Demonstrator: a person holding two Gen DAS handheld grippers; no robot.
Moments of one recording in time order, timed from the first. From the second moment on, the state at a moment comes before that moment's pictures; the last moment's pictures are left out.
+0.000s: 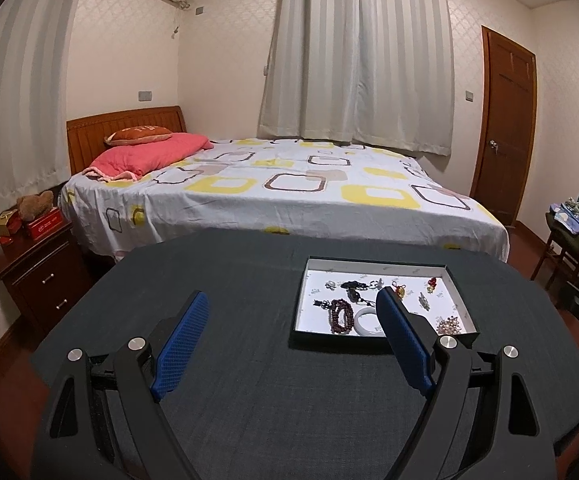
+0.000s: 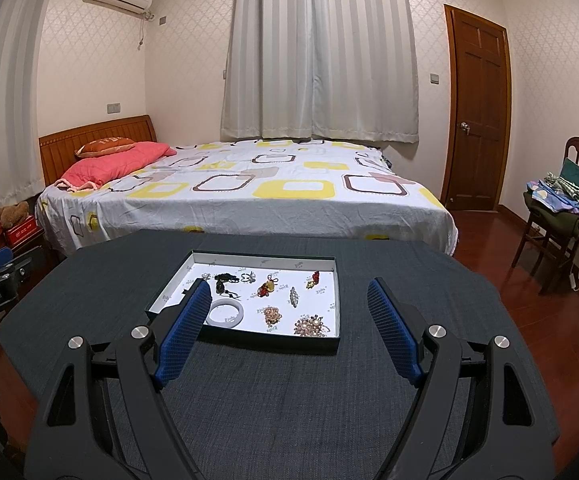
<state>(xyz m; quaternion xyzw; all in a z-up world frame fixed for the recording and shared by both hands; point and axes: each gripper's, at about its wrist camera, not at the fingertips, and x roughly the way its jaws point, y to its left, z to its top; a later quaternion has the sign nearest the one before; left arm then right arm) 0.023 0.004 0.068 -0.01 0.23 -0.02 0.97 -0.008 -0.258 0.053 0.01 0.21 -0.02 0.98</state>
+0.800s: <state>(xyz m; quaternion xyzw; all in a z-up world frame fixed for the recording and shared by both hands) 0.022 0.000 0.068 -0.01 0.21 -0.03 0.98 -0.008 -0.256 0.052 0.01 0.21 -0.02 0.98</state>
